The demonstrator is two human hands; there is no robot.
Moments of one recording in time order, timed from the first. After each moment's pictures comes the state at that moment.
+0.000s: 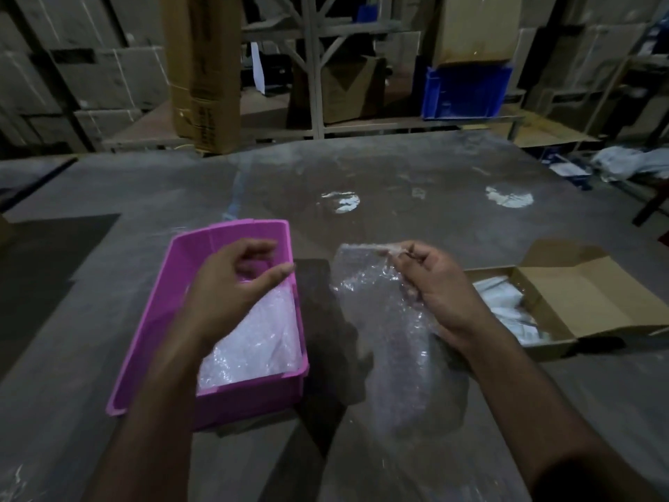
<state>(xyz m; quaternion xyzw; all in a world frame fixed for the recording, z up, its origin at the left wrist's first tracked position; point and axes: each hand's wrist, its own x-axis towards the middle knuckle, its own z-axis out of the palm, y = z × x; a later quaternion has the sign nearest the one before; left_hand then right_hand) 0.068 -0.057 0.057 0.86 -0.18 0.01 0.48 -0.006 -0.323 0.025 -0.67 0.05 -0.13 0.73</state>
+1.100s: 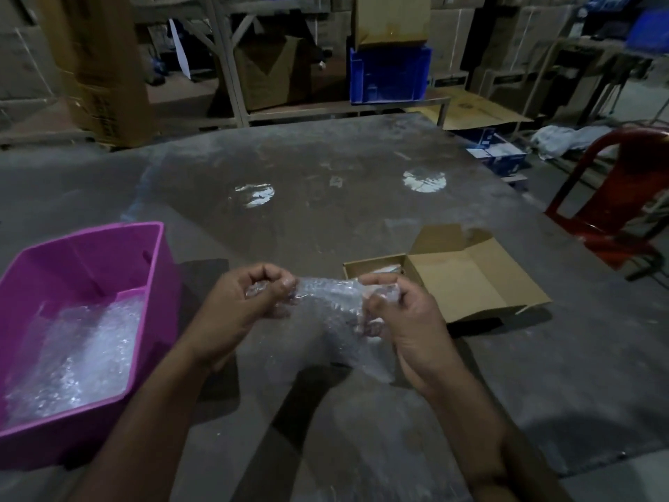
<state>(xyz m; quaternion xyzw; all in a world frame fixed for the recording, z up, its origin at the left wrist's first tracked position) 0.010 -0.248 0.021 0.69 -0.21 -0.18 0.66 -0.106 -0.444 0.001 -0.57 0.17 -0.14 0.80</state>
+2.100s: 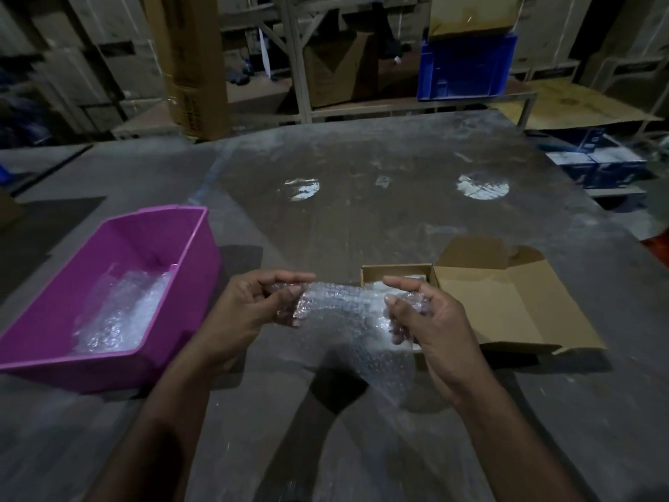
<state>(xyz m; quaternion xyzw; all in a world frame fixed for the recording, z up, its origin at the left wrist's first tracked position) -0.025 -0.278 0.016 0.72 -0.16 -0.11 0.67 -0.101 -0.514 -0.025 -0.62 0.07 -0.08 0.77</state>
